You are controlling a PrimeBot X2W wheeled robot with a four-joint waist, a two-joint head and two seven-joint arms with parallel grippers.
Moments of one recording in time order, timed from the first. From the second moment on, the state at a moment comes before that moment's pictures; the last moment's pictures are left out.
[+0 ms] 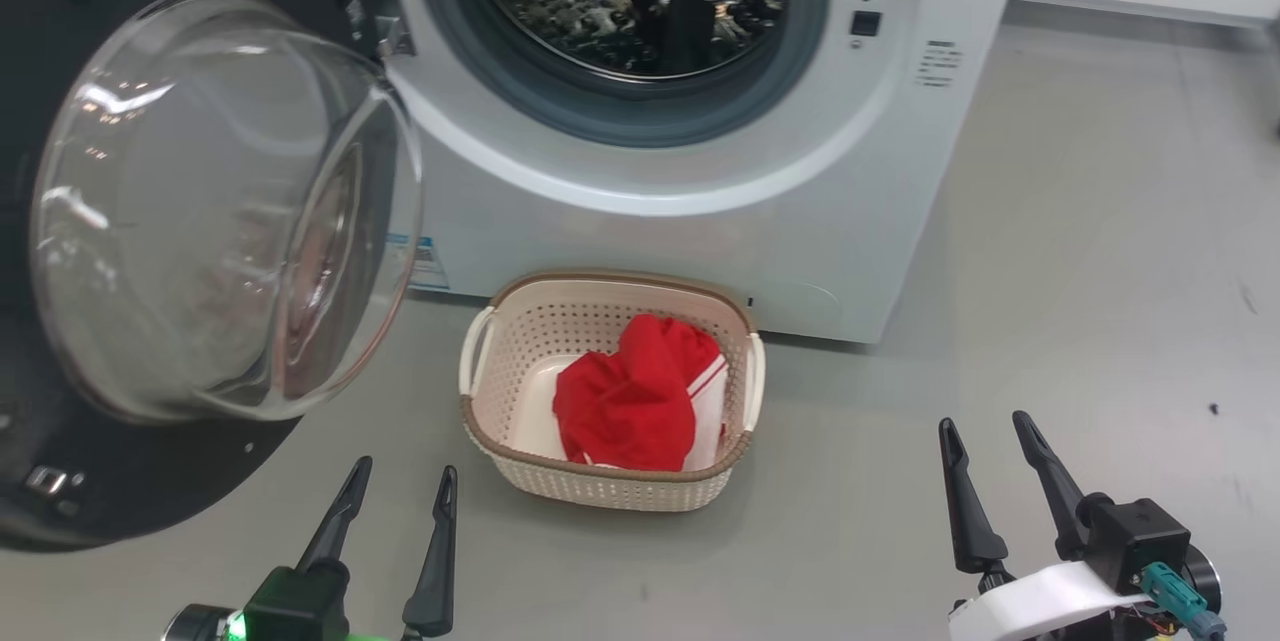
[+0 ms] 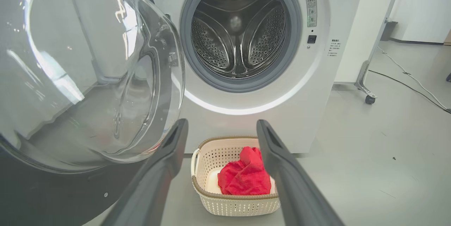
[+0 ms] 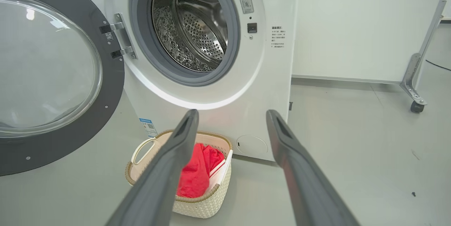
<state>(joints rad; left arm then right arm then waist) 0.16 0.10 -0.28 -0.12 -0.25 0.11 -0.11 0.11 -0.06 0.15 0.12 0.28 0.04 -0.26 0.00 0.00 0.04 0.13</state>
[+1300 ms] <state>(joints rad) 0.17 0.10 -0.20 -0.09 -0.26 0.11 -0.12 0.11 -0.05 0.21 0.16 0.28 0.05 -0.26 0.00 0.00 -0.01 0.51</state>
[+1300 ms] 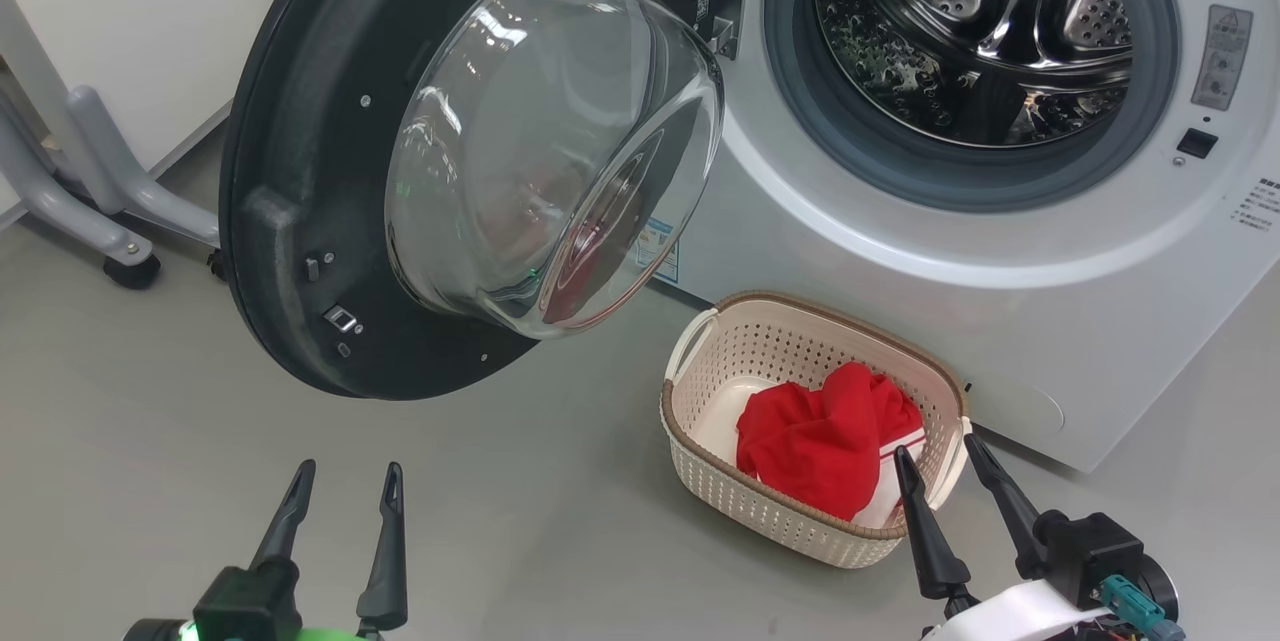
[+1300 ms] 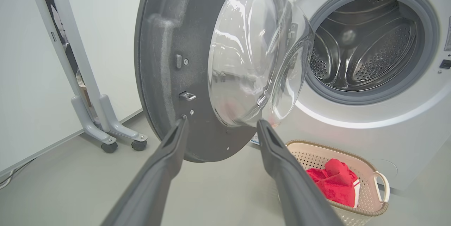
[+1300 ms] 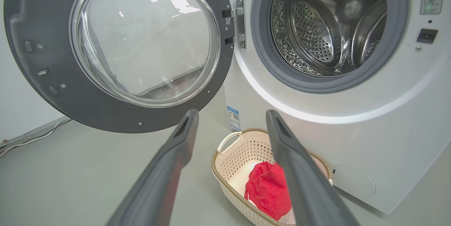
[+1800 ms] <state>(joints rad) 0.17 0.09 -0.20 -0.09 -0.26 0.11 -0.12 0.11 -0.05 0.22 0.16 0.28 0.05 -0.26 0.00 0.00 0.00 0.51</state>
